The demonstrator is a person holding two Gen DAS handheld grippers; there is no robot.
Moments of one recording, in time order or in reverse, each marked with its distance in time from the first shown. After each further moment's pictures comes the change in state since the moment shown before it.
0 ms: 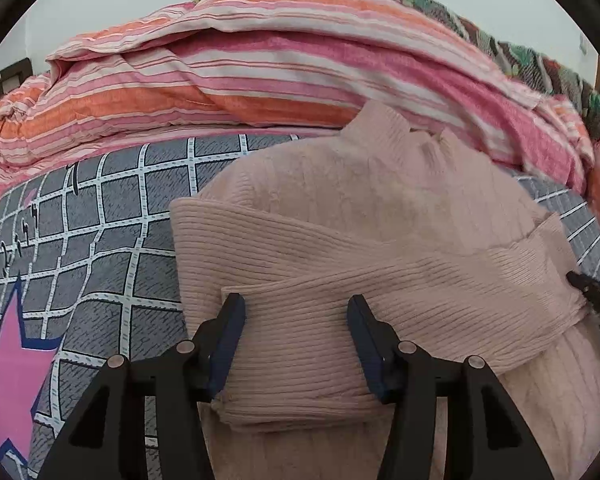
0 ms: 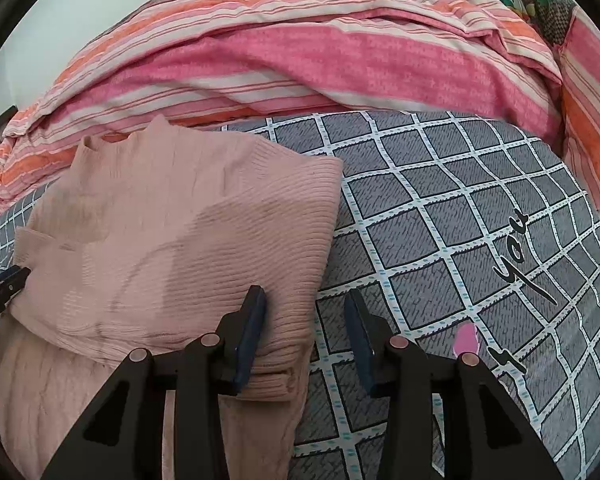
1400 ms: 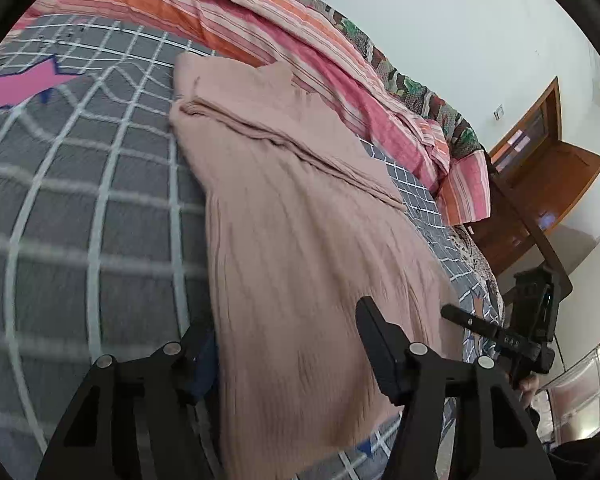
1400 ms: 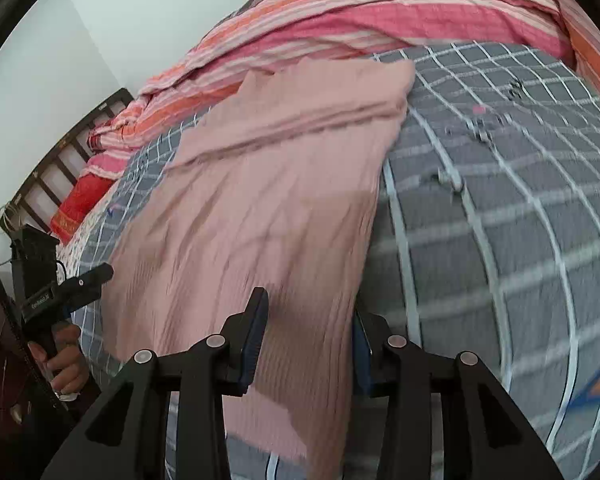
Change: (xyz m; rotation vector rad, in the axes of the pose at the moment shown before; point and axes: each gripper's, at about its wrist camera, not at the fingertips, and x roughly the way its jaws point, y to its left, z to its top) left arm -0.159 0.023 -0.189 -0.255 0.032 -0.501; right arm -0.150 -0.004 -0.175 -0.015 0.078 0.413
